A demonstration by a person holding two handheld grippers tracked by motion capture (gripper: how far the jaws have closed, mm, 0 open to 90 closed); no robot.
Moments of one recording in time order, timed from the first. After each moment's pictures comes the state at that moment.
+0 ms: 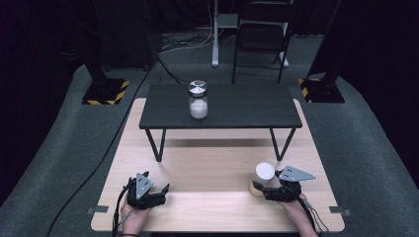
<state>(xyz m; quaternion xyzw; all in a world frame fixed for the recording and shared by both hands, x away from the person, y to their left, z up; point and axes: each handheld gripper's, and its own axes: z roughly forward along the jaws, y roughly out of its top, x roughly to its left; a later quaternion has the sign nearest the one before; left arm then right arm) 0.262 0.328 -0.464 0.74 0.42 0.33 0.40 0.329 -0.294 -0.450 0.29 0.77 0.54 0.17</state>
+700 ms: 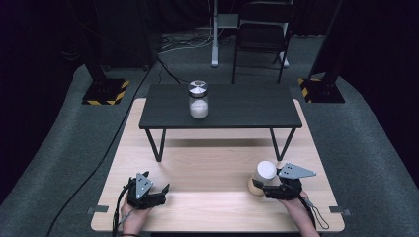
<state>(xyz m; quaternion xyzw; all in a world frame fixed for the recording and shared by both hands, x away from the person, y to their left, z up) 0.263 0.328 -0.463 0.75 0.42 0.33 0.40 0.330 -0.291 -0.426 0.29 0.78 0.53 0.17</state>
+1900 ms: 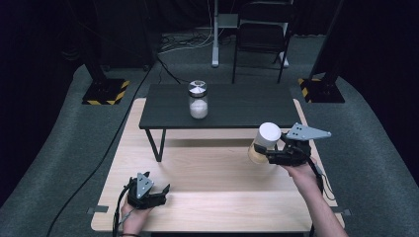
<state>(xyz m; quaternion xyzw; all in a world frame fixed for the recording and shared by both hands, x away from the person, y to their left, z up) 0.265 0.328 -0.462 0.75 0.42 0.32 0.40 0.362 -0.283 -0.310 0.27 0.76 0.56 0.19</state>
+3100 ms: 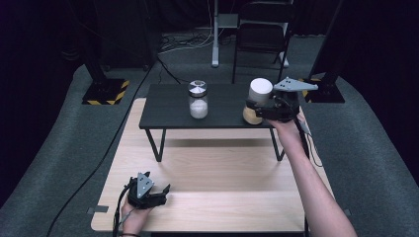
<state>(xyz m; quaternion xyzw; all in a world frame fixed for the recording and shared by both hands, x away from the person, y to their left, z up) 0.267 0.328 -0.461 0.75 0.42 0.32 0.40 0.418 -0.228 -0.241 0.33 0.73 0.53 0.26</state>
